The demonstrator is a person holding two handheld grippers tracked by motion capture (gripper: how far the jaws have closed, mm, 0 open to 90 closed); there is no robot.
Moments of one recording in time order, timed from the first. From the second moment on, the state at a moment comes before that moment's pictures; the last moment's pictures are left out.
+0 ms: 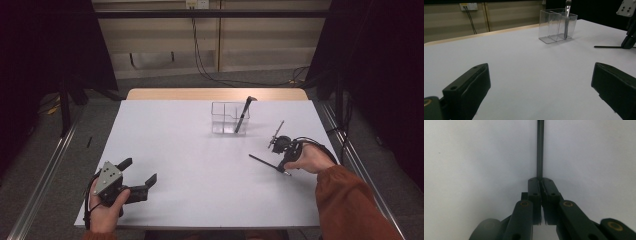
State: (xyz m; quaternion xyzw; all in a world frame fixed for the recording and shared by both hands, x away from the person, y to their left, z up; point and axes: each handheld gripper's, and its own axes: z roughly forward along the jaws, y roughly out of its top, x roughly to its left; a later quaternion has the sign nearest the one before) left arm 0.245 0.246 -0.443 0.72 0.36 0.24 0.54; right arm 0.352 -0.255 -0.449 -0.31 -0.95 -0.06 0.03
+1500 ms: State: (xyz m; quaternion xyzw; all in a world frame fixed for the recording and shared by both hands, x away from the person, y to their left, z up) left arm 0.244 0.246 -0.442 0.73 0.36 0.25 0.53; right arm 0.333 -0.267 -0.423 -0.36 -0.88 -0.30 -0.08
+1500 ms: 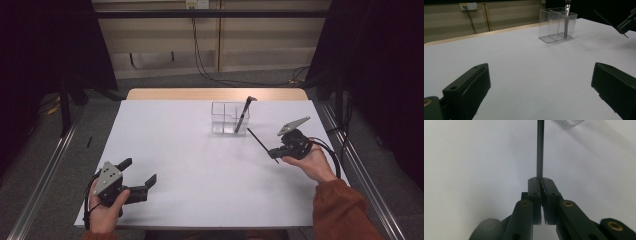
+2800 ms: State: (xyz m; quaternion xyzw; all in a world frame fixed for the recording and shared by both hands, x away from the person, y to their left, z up) left arm 0.245 0.234 -0.438 0.74 0.33 0.22 0.54; right arm 0.317 -0.217 -0.420 -0.27 -0.86 -0.43 -0.05
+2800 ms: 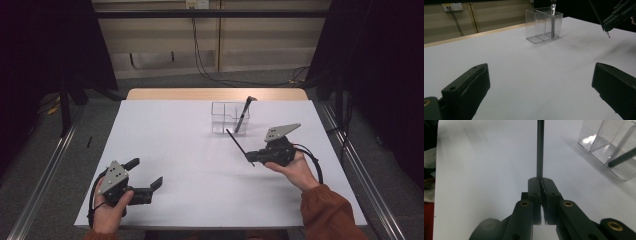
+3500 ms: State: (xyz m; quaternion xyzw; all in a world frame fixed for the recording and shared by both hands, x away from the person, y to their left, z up) left arm 0.258 0.211 -0.428 0.76 0.30 0.19 0.54; right arm 0.329 -0.162 -0.407 -0.20 -0.89 -0.40 -0.02
